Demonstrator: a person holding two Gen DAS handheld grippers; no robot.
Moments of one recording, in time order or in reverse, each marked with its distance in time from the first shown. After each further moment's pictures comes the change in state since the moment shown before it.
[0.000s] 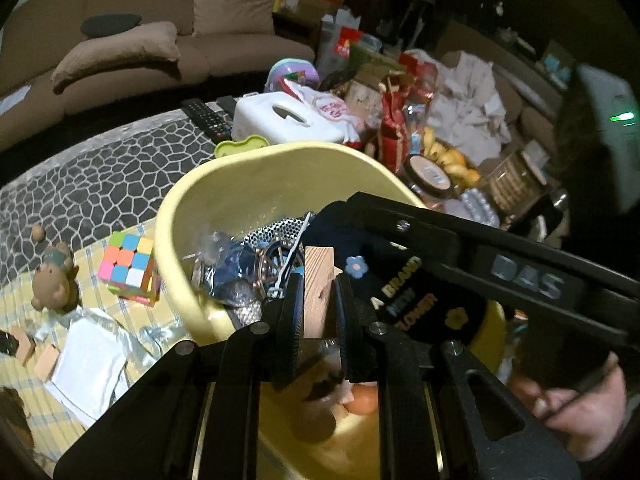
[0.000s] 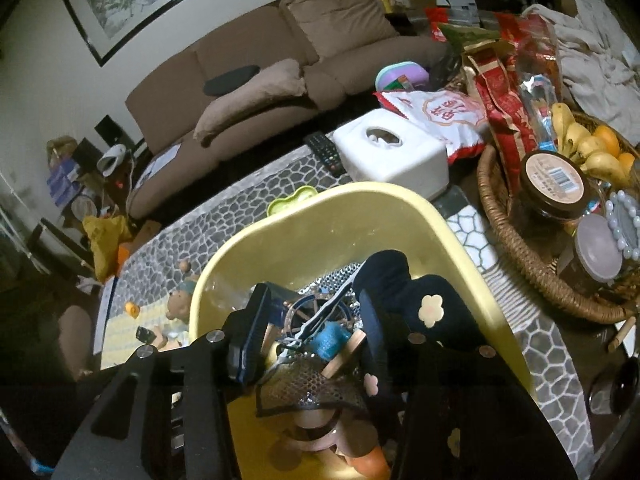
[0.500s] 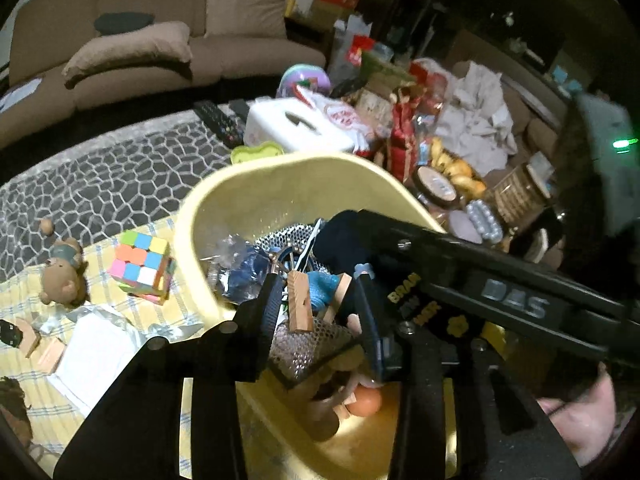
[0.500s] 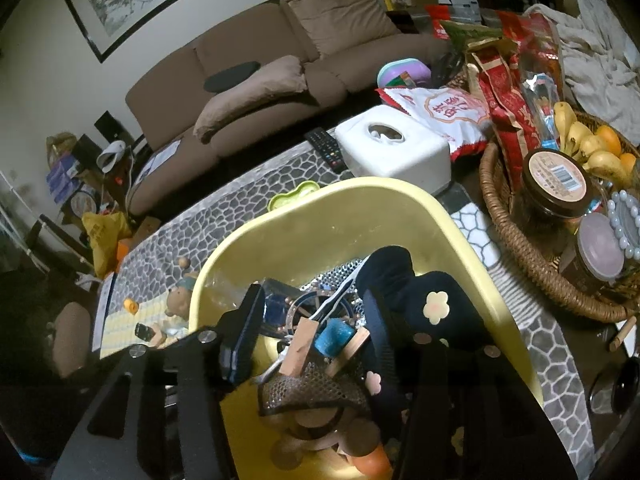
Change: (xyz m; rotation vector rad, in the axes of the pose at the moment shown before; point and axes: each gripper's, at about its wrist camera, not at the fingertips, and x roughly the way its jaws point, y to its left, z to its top) left arm -0.022 0.010 -0.002 -0.039 -0.038 0.003; right arm 0.003 0.006 -0.002 -0.009 0.009 -0.004
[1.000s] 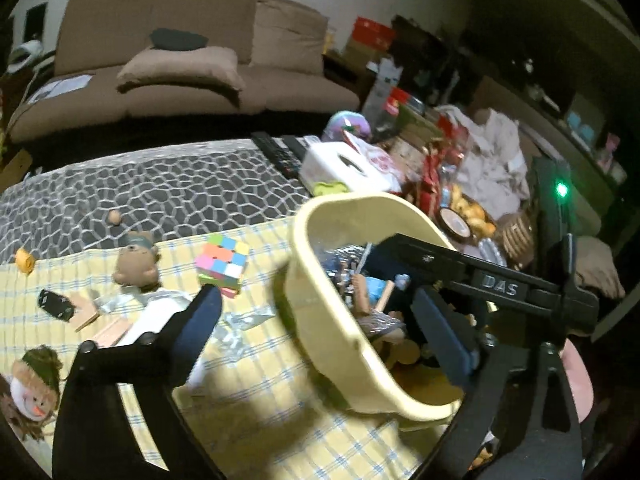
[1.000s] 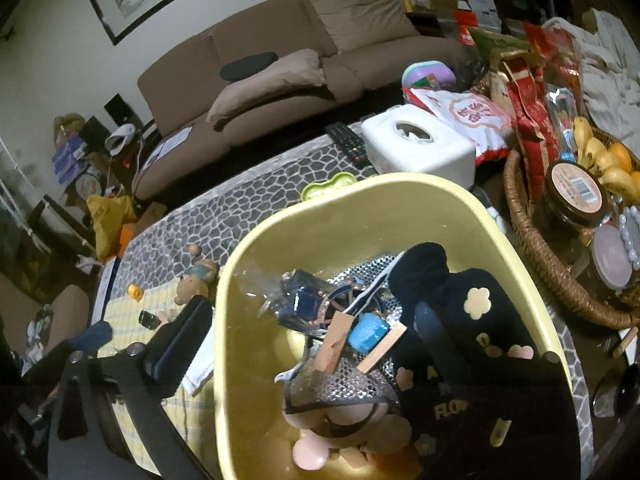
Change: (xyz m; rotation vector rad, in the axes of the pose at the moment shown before) left arm -0.082 0.060 -0.020 -0.108 -0.131 0.065; right arm 0.009 0.032 -0.005 -0.071 0.020 0.003
